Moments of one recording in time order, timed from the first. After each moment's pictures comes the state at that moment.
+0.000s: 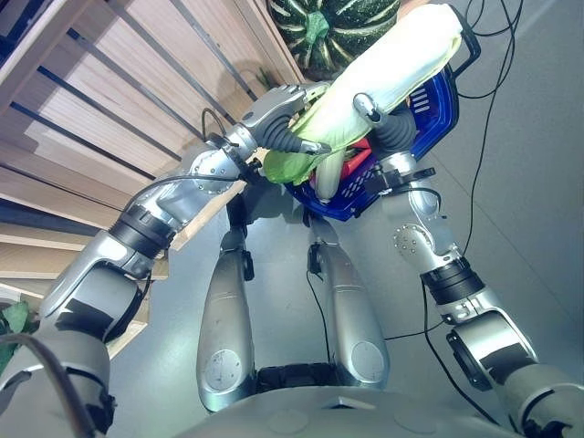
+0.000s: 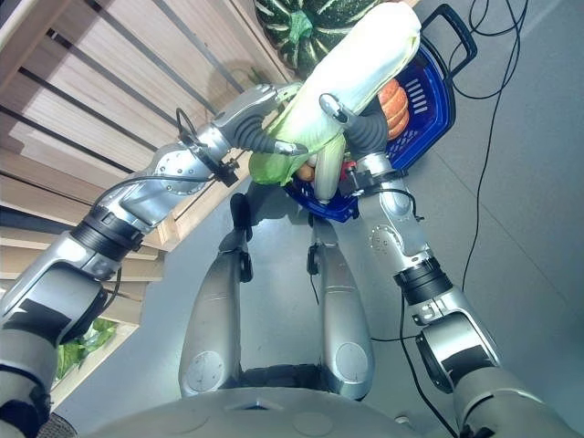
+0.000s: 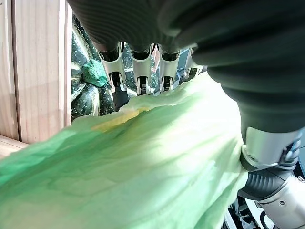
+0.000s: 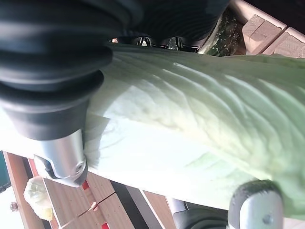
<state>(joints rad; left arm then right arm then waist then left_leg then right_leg) -0.86 0.64 -0.62 0.24 0.18 -0.31 0.01 -0.56 -0.37 0.36 0.13 0.80 -0.34 0.02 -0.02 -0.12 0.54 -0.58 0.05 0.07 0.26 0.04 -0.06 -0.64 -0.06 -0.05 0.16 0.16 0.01</state>
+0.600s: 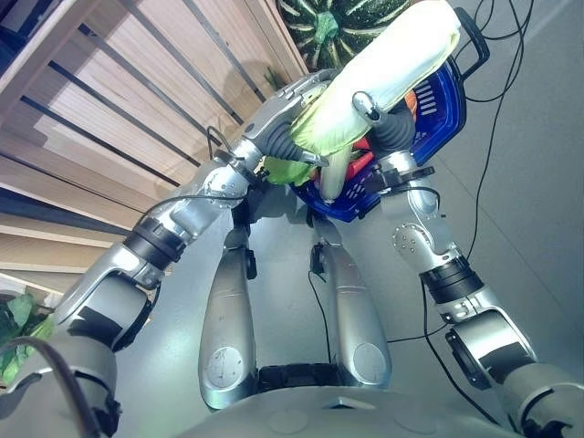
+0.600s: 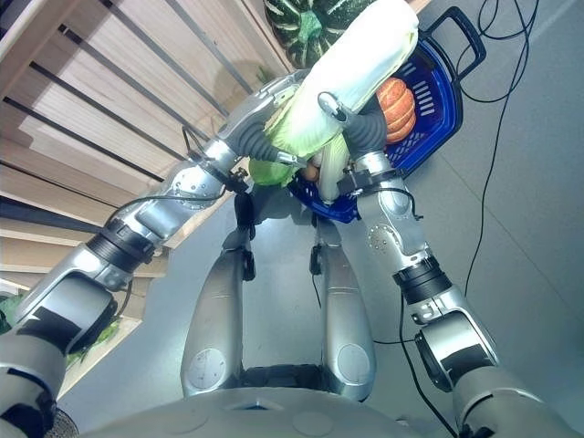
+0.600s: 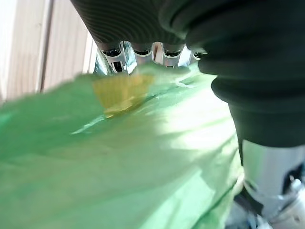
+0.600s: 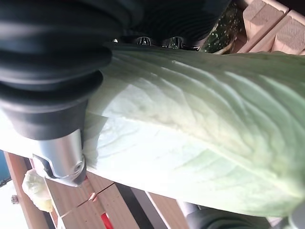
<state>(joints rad) -0.76 0.56 -0.63 0.25 0.20 -0.30 0.29 -0.56 -0.35 0.36 0.14 0.79 -0.34 0.03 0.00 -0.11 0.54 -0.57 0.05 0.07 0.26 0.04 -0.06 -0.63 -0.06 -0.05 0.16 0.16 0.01</state>
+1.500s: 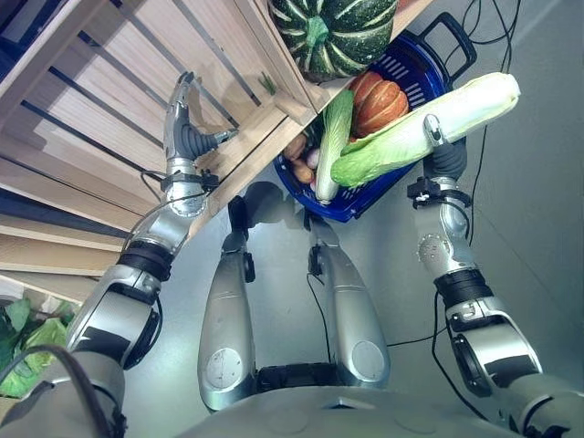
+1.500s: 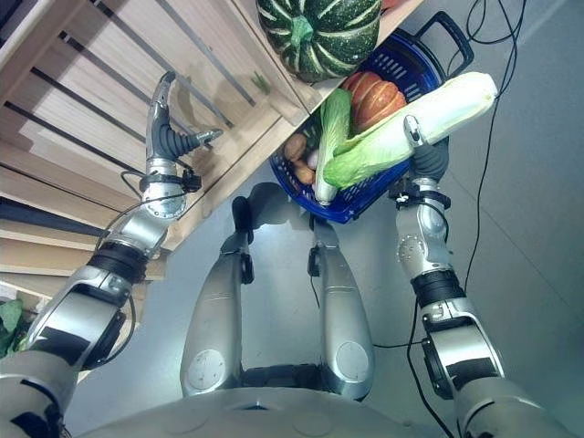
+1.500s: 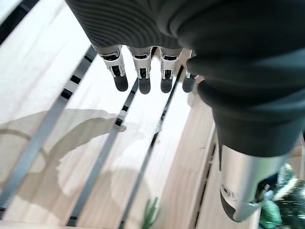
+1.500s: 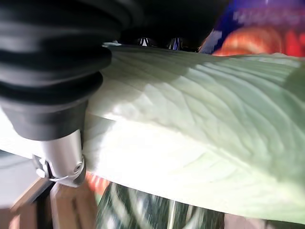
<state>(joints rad) -0.69 0.52 -0.38 0.70 0.05 -0.31 0.60 -0.54 -0.37 0.13 0.60 0.87 -0.44 -0.16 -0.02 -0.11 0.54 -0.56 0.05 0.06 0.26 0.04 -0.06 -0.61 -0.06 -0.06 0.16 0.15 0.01</state>
